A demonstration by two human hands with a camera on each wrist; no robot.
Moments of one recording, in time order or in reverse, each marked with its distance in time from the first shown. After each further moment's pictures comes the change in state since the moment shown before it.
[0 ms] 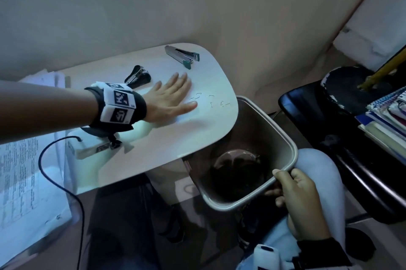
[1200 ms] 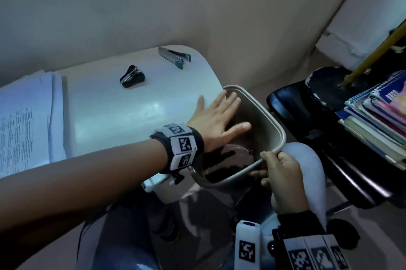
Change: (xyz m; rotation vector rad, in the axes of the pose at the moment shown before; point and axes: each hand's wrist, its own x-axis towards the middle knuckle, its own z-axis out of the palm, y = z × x) left_hand 0.005 0.110 0.038 -0.124 0.277 0.242; right_hand -0.010 -0.029 0.009 0.089 0.052 0.011
